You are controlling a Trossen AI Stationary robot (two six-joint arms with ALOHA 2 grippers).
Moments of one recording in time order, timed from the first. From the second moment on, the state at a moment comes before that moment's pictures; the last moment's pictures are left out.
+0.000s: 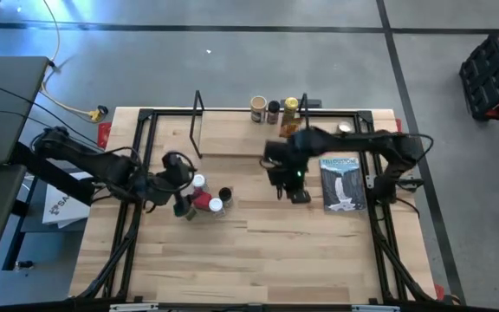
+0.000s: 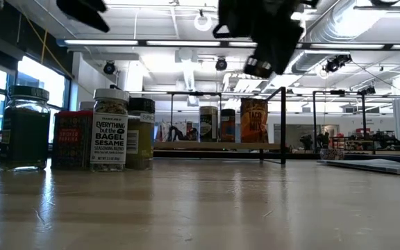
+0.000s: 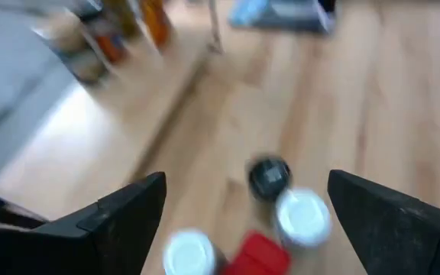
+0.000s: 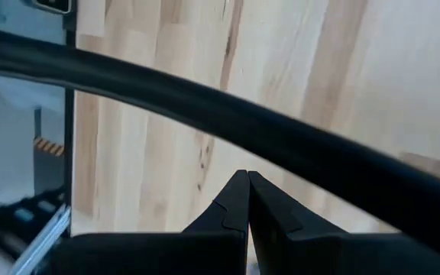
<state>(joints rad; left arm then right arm) -0.42 1.04 1.01 -0.81 -0.65 -0.46 -0.12 1.80 1.56 -1.26 -0.47 -0.27</state>
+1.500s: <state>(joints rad) -0.44 1.35 0.99 -1.12 -0.21 -0.14 0.14 1.60 0.65 0.38 0.08 0.34</state>
